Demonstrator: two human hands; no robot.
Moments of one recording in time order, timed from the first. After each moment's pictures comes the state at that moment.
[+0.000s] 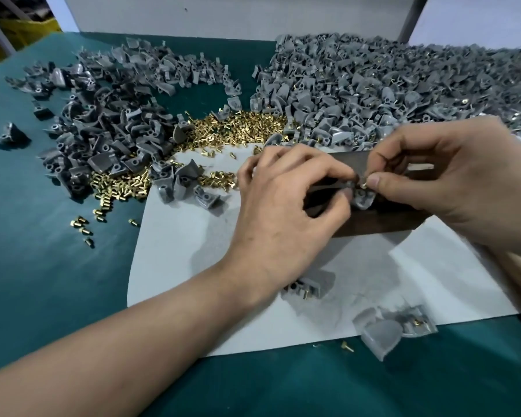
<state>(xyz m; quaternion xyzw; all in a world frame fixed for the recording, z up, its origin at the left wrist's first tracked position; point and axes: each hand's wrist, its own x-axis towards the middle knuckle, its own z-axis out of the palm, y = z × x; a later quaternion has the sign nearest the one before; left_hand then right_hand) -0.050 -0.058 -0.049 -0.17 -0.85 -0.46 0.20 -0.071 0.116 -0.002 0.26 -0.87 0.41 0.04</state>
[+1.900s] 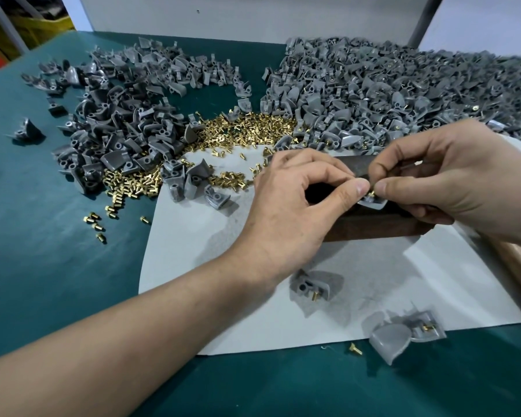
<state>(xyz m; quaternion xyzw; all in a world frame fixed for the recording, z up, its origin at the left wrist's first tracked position) -0.056 -0.059 -0.049 -0.11 -0.77 -0.63 0.07 -0.080 0.107 0.008 0.19 -0.83 0.51 -0.12</state>
